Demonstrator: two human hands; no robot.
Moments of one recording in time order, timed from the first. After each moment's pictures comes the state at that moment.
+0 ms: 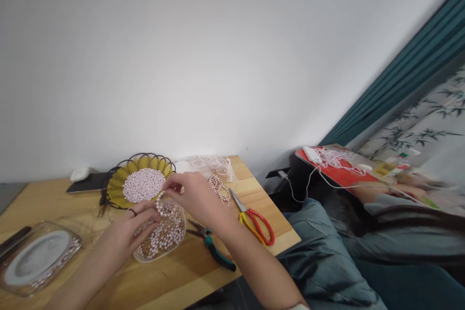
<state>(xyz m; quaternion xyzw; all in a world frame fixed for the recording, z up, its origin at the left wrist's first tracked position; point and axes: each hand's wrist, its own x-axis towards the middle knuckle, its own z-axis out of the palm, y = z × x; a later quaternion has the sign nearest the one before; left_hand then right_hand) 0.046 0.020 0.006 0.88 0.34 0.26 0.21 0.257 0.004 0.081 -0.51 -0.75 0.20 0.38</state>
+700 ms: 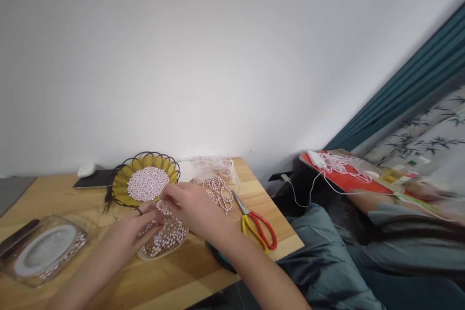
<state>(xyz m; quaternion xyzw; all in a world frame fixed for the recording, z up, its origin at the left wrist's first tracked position) 0.044 0.013 0.015 0.87 0.38 0.19 0.24 0.246 -0.010 0.073 -0.49 -0.81 0.14 0.30</state>
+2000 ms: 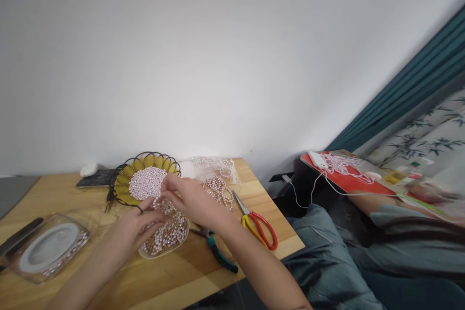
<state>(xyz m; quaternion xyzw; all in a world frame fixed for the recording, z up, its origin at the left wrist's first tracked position) 0.043 0.019 0.004 0.91 0.33 0.21 0.16 0.249 0.002 0.078 -0.45 -0.80 0.26 0.31</state>
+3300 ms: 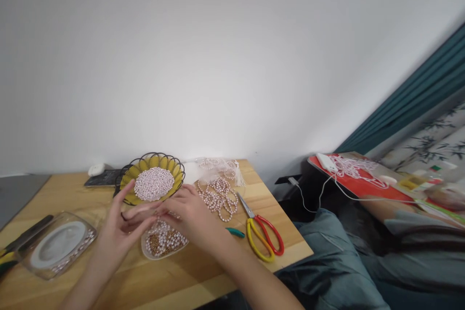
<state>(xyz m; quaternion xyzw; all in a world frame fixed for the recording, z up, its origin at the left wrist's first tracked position) 0.035 0.006 -0.008 0.60 0.40 0.48 0.50 0.238 -0.004 0.032 -0.38 -0.84 0.08 0.38</state>
